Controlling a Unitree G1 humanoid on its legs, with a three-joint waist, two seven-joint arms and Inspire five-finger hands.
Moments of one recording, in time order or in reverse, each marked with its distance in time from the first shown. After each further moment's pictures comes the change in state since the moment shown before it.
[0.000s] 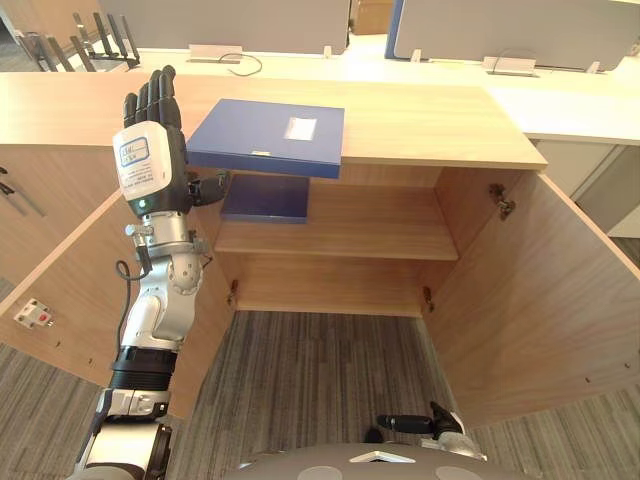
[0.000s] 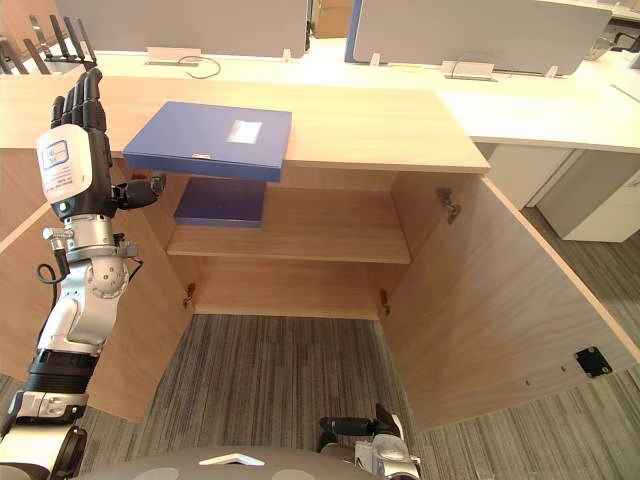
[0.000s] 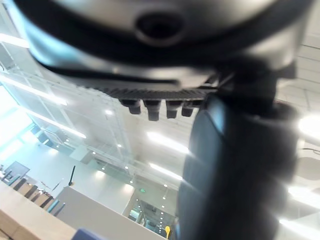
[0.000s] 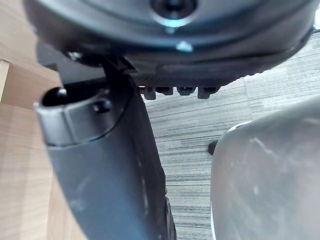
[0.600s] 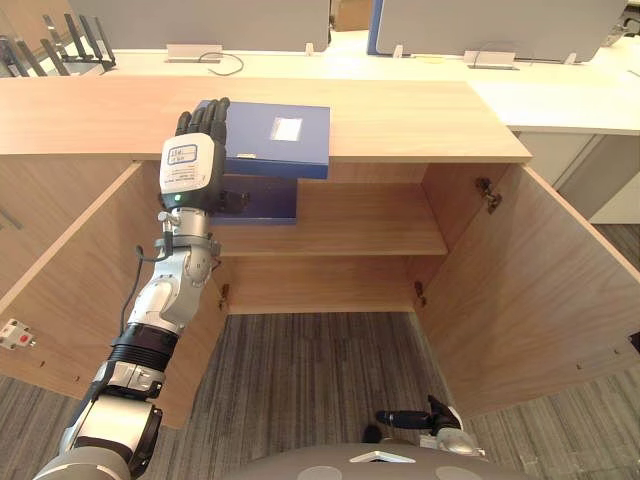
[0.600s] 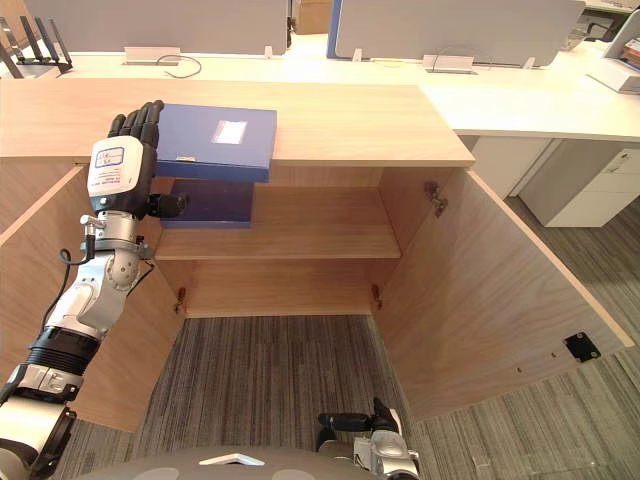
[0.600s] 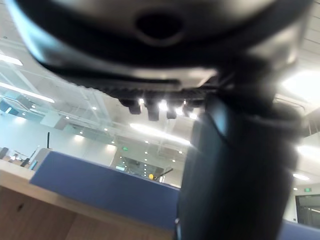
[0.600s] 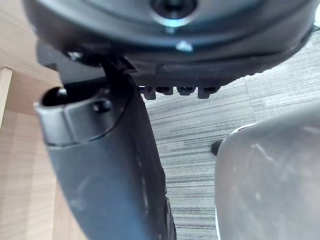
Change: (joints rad) left arm -0.091 0.100 -0.179 0.199 0.000 -0.027 -0.070; right arm -0.001 0.000 0.008 -0.019 0.000 -0.002 0.001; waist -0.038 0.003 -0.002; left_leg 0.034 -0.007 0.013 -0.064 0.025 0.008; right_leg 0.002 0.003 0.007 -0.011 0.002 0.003
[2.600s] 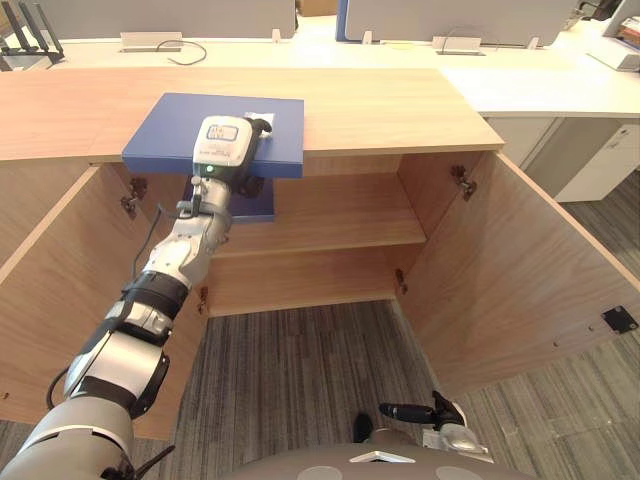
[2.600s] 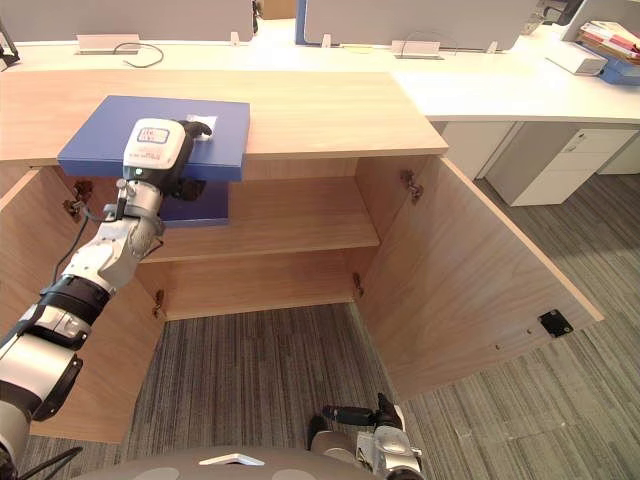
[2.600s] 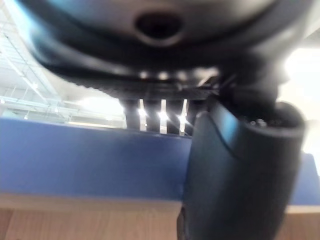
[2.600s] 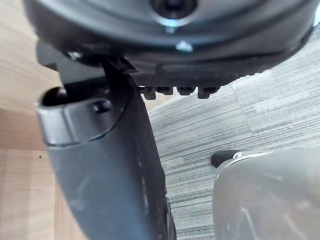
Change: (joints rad) left arm -0.324 0.052 -0.225 0.337 0.040 -0.030 -0.029; right arm -0.017 -0.001 -0.049 0.012 0.001 -0.016 0.000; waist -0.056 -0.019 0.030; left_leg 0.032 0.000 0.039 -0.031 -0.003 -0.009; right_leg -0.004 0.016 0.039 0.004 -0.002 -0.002
